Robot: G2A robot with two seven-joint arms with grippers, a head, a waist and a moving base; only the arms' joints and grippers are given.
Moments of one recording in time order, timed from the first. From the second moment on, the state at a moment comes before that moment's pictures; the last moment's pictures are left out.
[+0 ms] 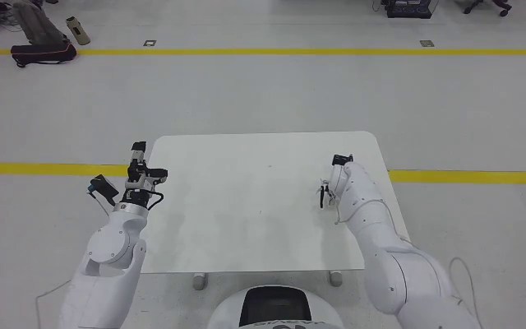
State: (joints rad) left arm 1.73 -1.15 -1.60 -1.80 -0.42 0.00 0.00; right arm -0.82 -1.64 1.64 -0.46 -1.57 0.34 0.85
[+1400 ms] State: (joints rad) left arm 1.73 -1.15 -1.60 -1.80 -0.42 0.00 0.00; right arm -0.75 -1.64 1.62 -0.33 -1.57 0.34 0.81
